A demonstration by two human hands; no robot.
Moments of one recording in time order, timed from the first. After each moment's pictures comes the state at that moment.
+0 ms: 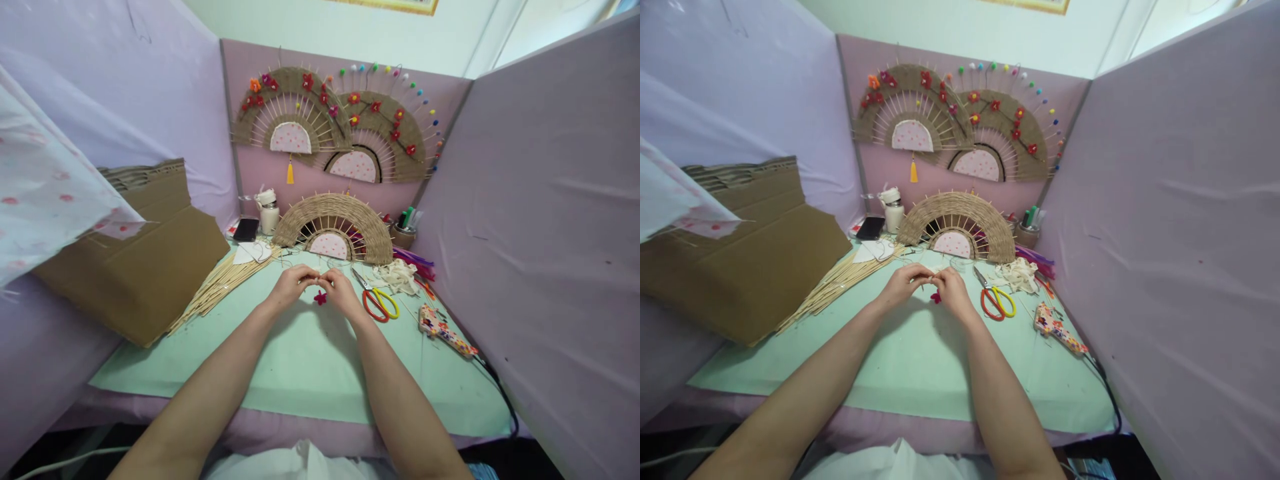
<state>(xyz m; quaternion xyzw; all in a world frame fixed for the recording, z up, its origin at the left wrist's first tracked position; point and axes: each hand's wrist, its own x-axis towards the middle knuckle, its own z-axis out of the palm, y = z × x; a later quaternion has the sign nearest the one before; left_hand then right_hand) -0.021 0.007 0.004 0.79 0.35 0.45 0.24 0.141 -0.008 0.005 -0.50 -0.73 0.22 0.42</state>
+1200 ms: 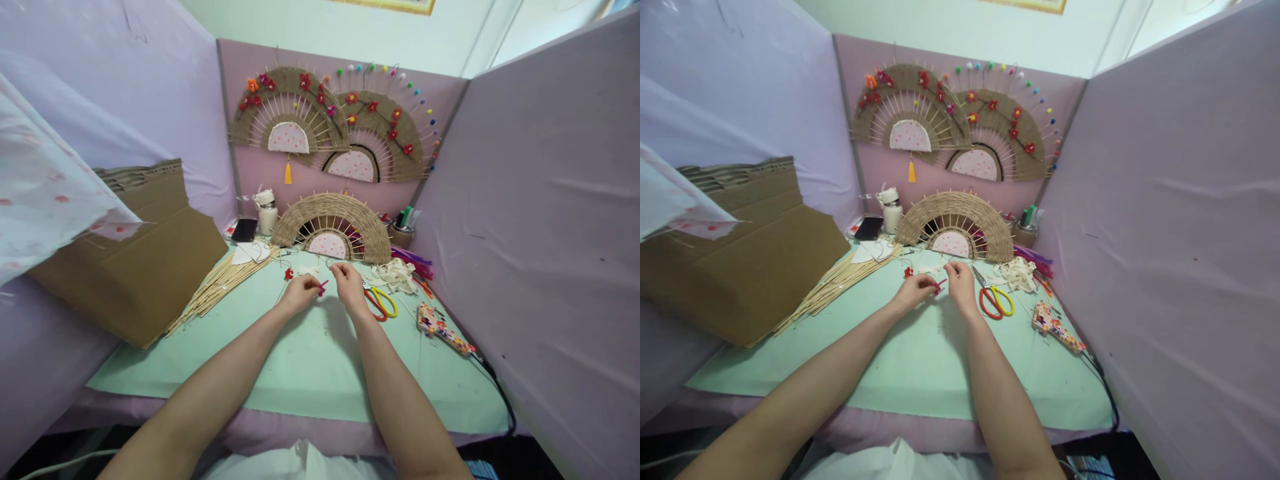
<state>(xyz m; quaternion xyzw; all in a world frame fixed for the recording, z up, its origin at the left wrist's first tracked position) 0.005 0.005 -0.022 0.63 0.45 0.46 0.44 0.151 0.004 -0.001 -0.53 -0.57 0.27 0.57</state>
